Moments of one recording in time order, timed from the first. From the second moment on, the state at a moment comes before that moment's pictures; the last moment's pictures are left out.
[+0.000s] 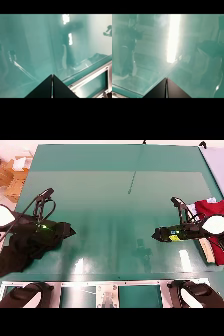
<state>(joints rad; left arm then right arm) -0.15 -0.81 0.81 0.97 -1.29 -1.52 0.12 -0.79 0.69 -1.15 1.22 1.61</state>
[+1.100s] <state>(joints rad) 0.04 -1.06 0.60 2.07 -1.14 -1.83 0.12 -0.79 0.69 -1.15 1.22 1.61</state>
